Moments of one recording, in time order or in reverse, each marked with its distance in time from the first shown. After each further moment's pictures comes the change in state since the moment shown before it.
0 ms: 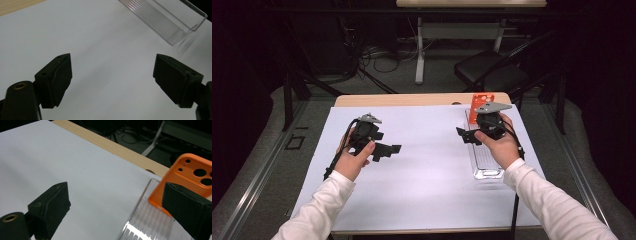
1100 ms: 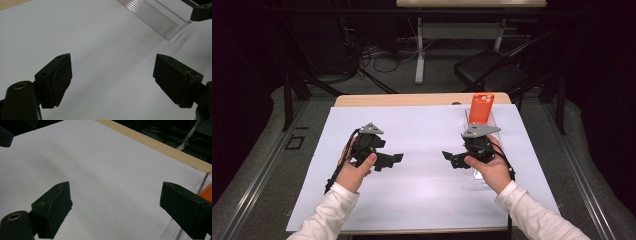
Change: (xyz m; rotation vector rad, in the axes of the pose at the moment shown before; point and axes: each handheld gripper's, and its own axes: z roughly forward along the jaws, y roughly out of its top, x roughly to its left) left arm -0.017 -0.024 0.006 -0.015 -0.002 0.033; right arm 0.055 -0.030 -0.008 -0.004 0.172 -0.018
